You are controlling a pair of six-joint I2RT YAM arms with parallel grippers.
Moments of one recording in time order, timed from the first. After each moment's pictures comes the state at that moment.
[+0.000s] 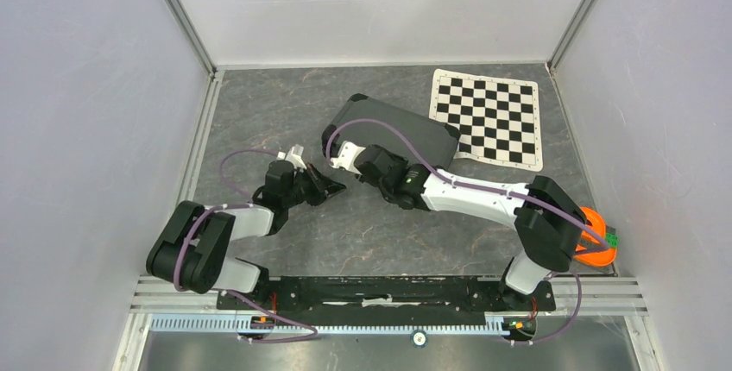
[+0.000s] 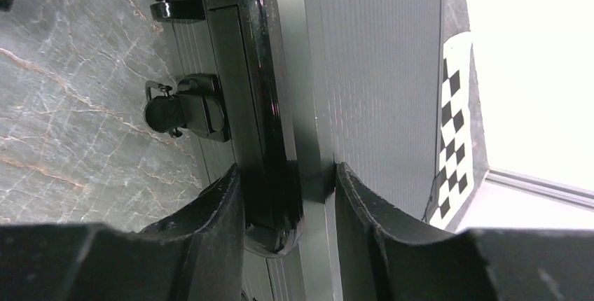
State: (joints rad) left arm -0.32 1.38 0.31 0.58 0.42 -0.96; right arm 1.01 1.66 1.13 -0.27 0.60 -0.43
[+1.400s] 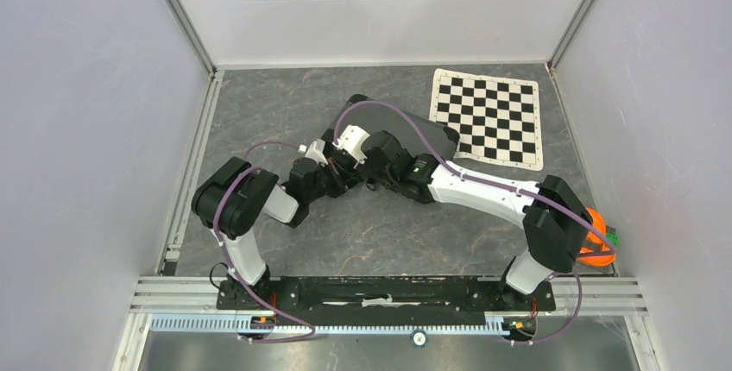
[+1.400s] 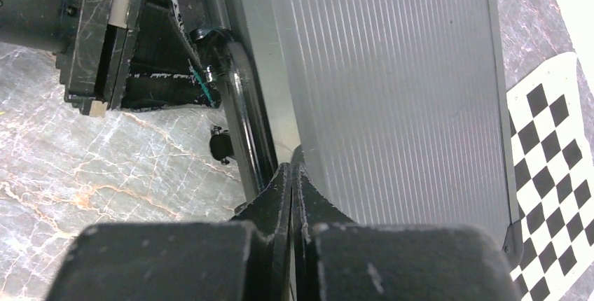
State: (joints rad) left arm -0.45 1.80 0.42 0.98 0.31 -0.93; right arm 0.96 1.63 1.17 -0.25 0.33 -0.25
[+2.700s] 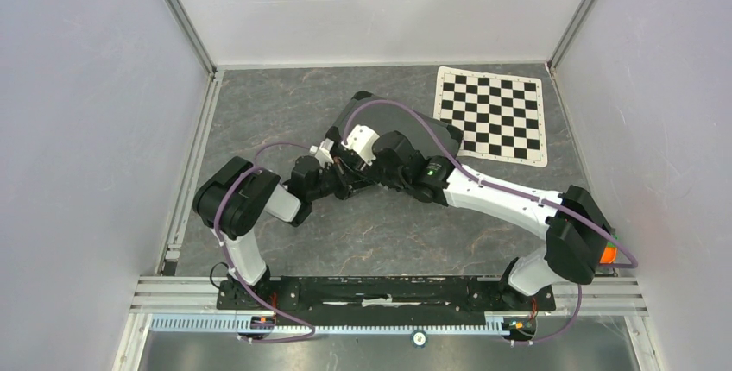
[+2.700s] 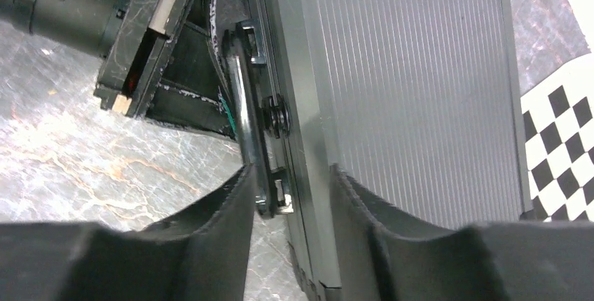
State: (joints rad) left arm -0.48 1.81 0.44 1.06 0.52 -1.15; right arm 0.95 1.52 1.13 -0.28 0.27 -0.22
